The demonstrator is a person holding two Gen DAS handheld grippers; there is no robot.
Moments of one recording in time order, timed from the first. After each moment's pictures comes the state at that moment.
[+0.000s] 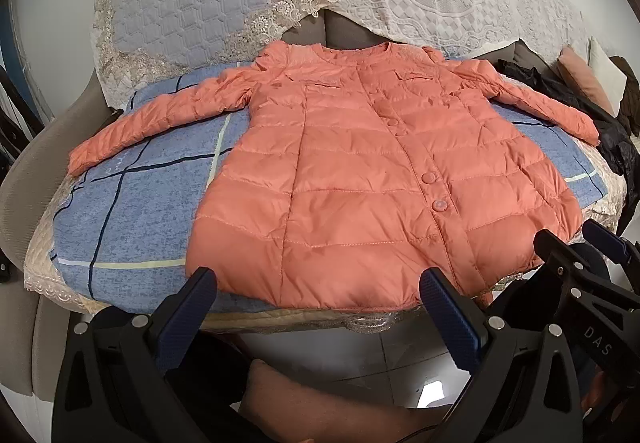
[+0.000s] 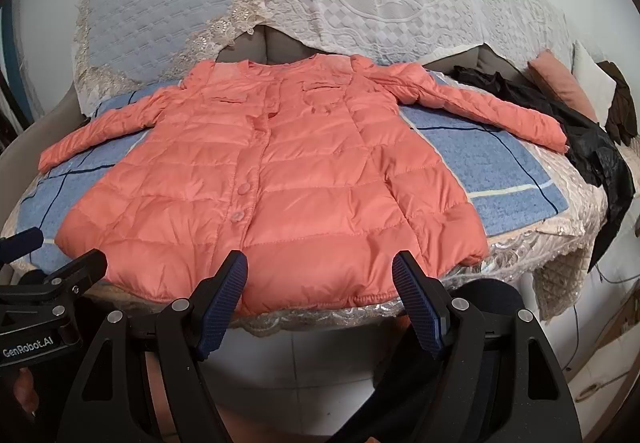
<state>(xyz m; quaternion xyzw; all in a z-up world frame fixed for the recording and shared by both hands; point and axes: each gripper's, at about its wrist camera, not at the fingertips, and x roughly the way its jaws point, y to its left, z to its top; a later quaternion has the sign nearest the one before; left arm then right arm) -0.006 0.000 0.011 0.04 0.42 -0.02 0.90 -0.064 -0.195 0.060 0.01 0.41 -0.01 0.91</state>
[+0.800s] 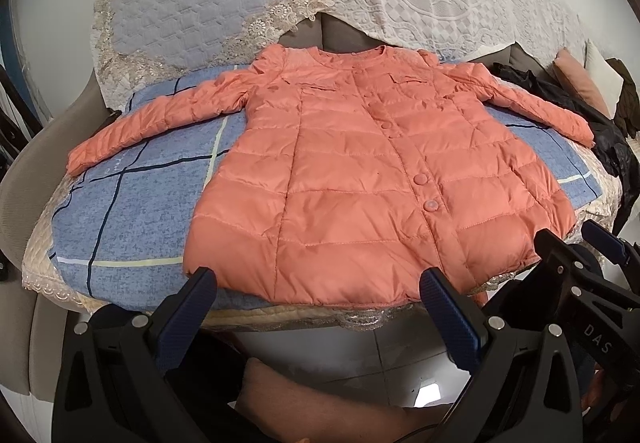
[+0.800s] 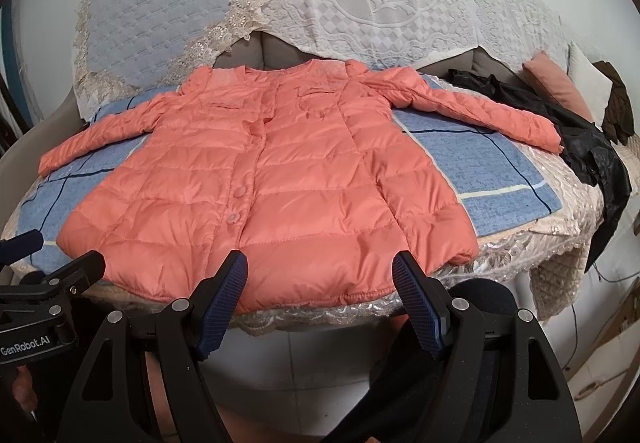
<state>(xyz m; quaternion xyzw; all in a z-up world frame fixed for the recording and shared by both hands) -0.012 -0.002 0.014 0.04 0.42 -0.03 0.91 -0.071 -0.200 0.064 0.01 0.40 -0.01 0.91</state>
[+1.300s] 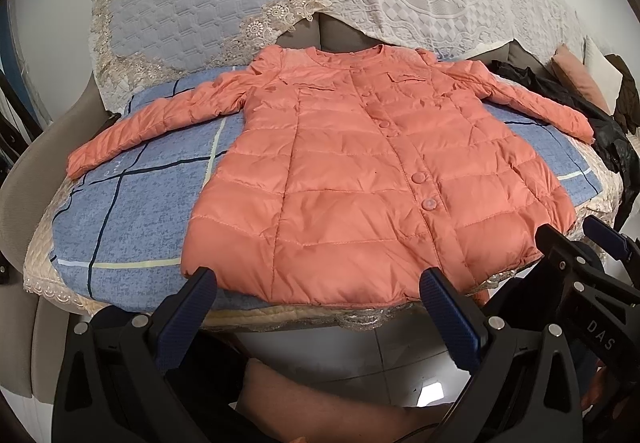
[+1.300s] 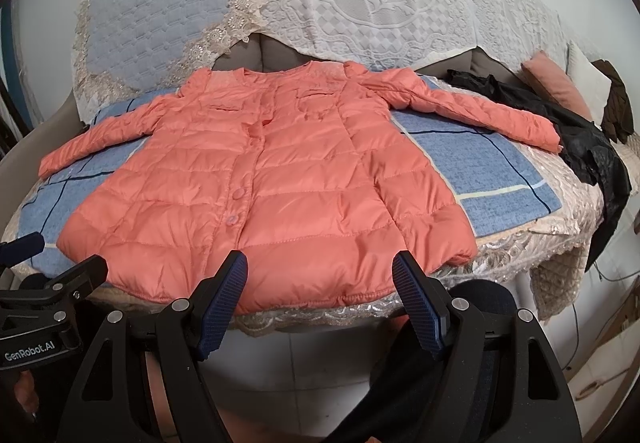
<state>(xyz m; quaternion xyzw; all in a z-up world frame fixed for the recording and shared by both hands) -0.013 -0.005 0.013 0.04 0.42 -0.03 0.91 -0.072 -0.202 0.065 0.02 0.40 -0.01 0.91</state>
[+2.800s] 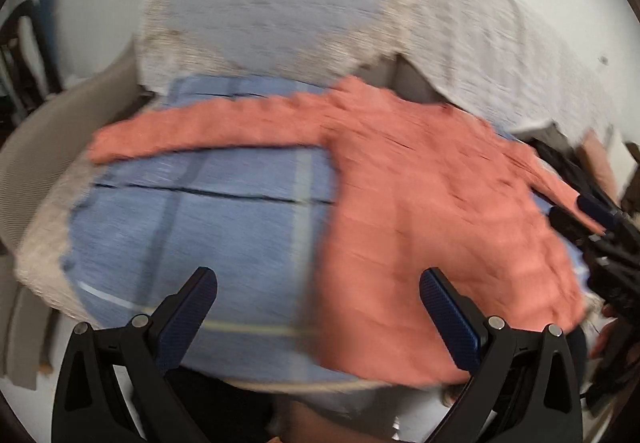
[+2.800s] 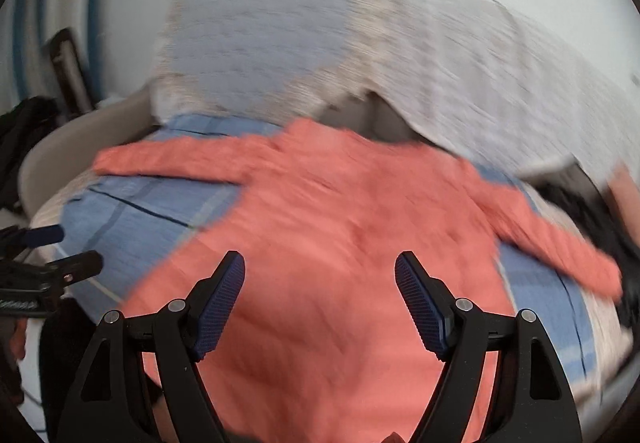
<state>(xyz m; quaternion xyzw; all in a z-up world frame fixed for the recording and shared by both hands) 0.049 0.139 0.044 -0.07 0.40 0.01 0.92 0.045 -0.081 0.128 -0.08 0.33 0.17 0.93</state>
